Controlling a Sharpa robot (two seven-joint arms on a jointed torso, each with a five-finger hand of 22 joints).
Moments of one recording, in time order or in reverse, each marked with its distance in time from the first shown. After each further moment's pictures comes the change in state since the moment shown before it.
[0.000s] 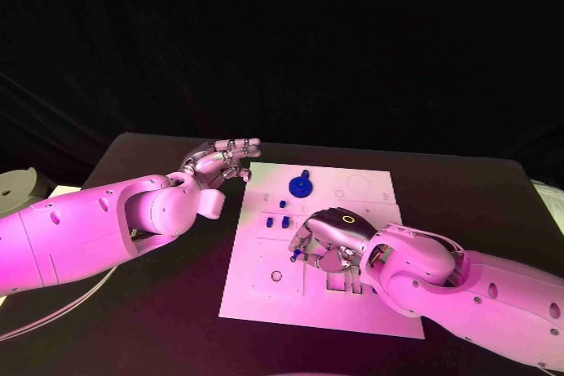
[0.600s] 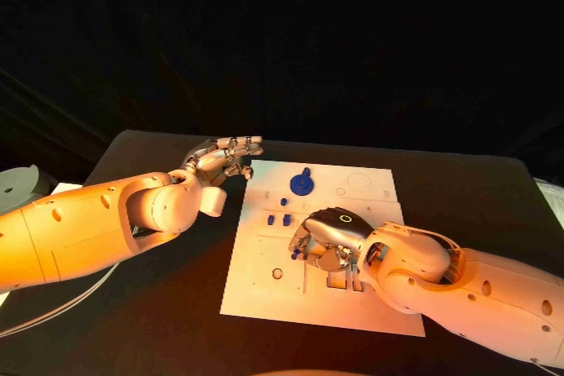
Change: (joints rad) left arm 0.000 -0.001 0.000 0.004 0.000 0.001 0.000; left_hand -0.004 0.004 0.000 0.000 0.000 0.000 0.000 0.000 0.000 0.000 0.000 0.006 0.001 0.000 0.000 0.000 -0.001 0.000 0.000 0.000 -0.005 -0.002; right arm -0.001 0.021 -0.004 -0.023 -0.015 0.022 0.000; right_hand 0.000 0.000 0.001 -0.001 0.000 -0.003 0.000 -0.005 0.000 0.000 0.000 -0.004 -0.001 0.000 0.000 0.000 0.000 0.000 0.000 0.000 0.000 0.000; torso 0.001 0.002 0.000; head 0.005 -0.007
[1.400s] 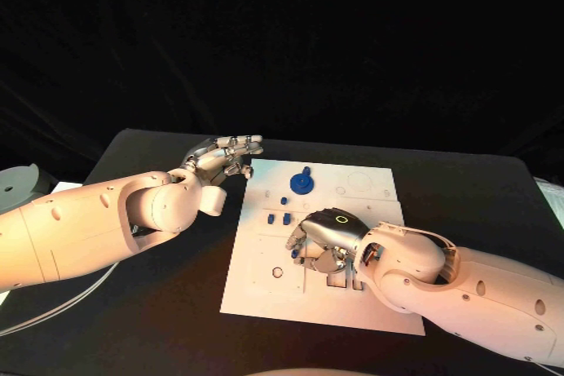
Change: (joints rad) left arm 0.000 -0.003 0.000 0.004 0.000 0.002 -0.003; left_hand 0.000 0.000 0.000 0.000 0.000 0.000 0.000 0.000 0.000 0.000 0.000 0.000 0.000 0.000 0.000 0.000 0.000 0.000 0.000 0.000 0.000 0.000; right arm 0.001 0.015 -0.008 -0.008 -0.021 0.016 -0.016; right_hand -0.100 -0.057 -0.068 0.010 0.026 -0.084 0.037 0.000 -0.022 -0.139 0.043 -0.010 -0.004 0.000 0.022 -0.006 -0.016 0.024 -0.038 0.027 -0.065 -0.023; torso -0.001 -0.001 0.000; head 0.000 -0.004
